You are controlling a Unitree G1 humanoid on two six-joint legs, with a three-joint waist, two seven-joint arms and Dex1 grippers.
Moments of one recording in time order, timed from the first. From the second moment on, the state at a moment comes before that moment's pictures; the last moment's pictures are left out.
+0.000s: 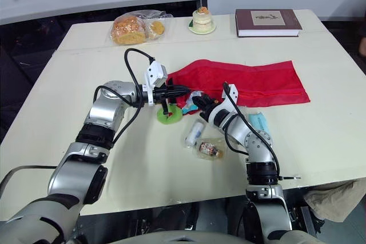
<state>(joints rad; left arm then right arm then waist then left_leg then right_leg) -0.81 0.46 -0.12 0.55 -0.17 0.11 -1.14 -0.47 0.12 -0.14 0.04 1.22 0.83 -0.23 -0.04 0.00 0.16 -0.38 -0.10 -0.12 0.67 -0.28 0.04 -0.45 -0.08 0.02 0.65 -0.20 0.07</state>
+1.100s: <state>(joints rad) -0.75 0.44 -0.12 0.52 -0.17 0.13 -1.16 -0.52 -0.31 0.26 -0.26 0.74 0.91 0.21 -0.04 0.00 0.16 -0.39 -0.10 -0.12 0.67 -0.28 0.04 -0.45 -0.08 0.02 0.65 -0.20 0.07</state>
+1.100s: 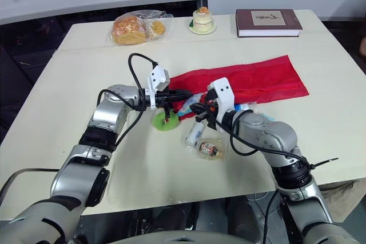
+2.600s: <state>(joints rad) -0.65 0.45 -0.12 0.39 -0.19 0.23 -1.15 -0.52 -0.23 0.26 -0.07 0.29 0.70 0.46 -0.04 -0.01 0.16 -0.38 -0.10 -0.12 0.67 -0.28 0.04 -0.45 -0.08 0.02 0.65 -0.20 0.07</state>
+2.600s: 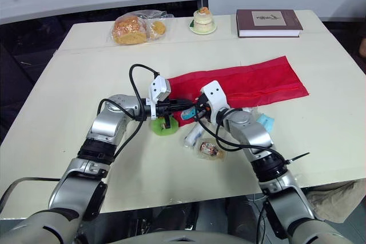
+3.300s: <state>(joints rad) -0.67 0.45 -0.12 0.42 -0.20 0.22 -1.15 -0.66 -0.12 0.33 0.20 0.21 0.64 0.55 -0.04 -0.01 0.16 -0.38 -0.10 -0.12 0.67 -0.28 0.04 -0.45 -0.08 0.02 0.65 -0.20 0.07</state>
